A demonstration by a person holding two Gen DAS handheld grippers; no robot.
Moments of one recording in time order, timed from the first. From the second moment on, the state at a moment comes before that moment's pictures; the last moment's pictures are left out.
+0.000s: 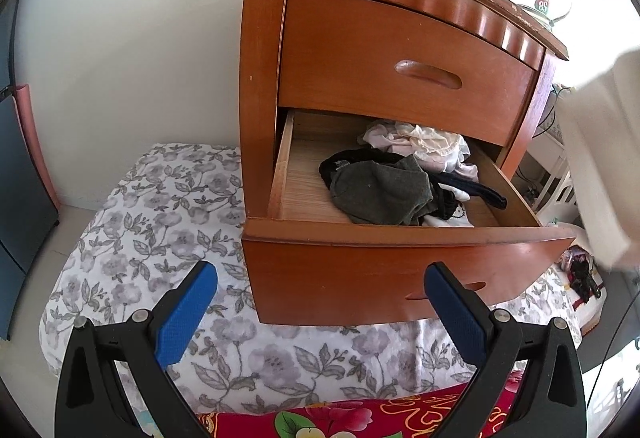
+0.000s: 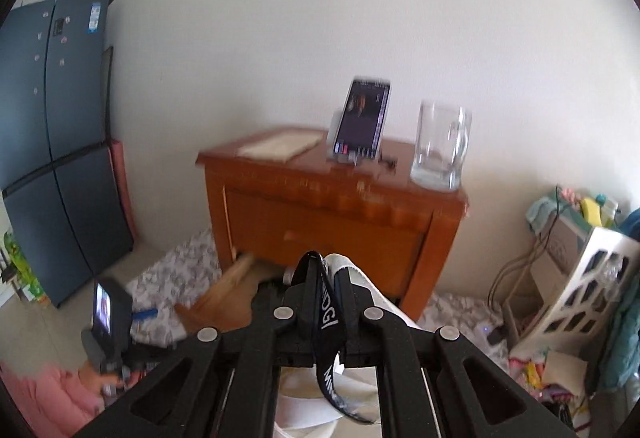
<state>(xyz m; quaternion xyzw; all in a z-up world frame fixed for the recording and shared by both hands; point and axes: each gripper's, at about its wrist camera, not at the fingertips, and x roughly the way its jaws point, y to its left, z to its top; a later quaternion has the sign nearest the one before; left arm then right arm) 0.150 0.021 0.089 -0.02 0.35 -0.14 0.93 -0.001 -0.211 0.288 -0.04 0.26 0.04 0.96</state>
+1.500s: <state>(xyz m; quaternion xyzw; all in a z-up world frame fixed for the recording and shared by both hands) 0.148 0.006 0.074 0.01 0.38 -0.15 0.91 0.061 -0.156 0.039 0.02 0.54 0.10 0.83</state>
